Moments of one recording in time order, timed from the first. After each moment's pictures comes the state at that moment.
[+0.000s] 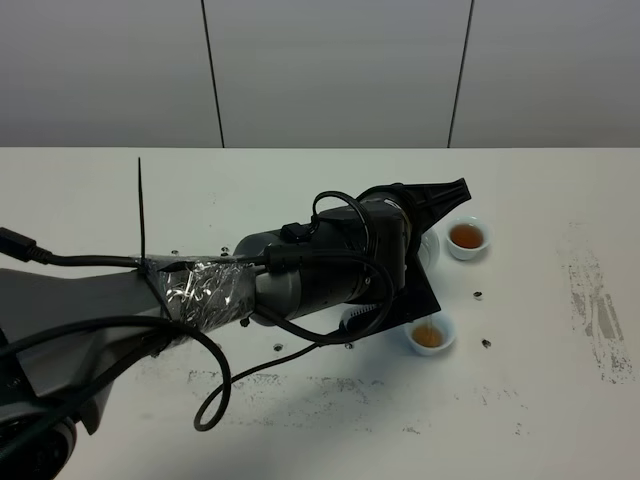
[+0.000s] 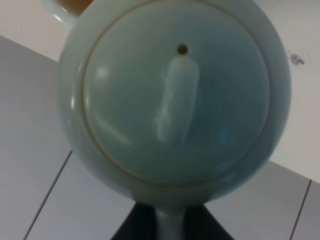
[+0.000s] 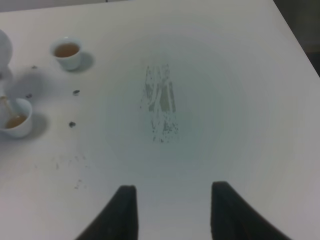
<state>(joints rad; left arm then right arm) -0.88 2.16 -1.63 1.08 0.48 1.26 -0.09 -0.01 -0.52 0.04 1.12 -0.01</state>
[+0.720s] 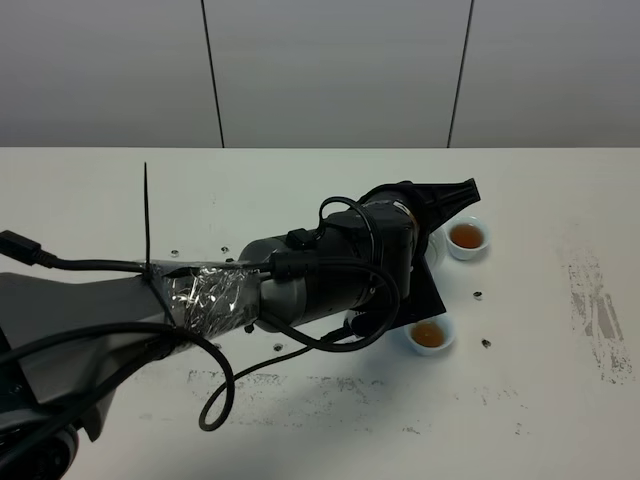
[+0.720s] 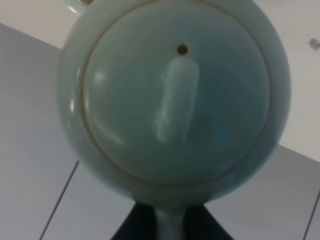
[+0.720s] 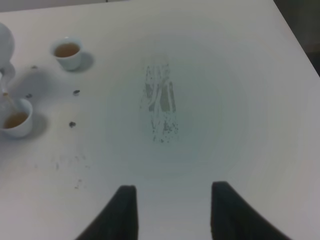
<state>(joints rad) -0.90 2.16 -1.62 1.15 0.47 1.22 -0.09 -0.01 -0.52 0.04 1.12 -0.01</state>
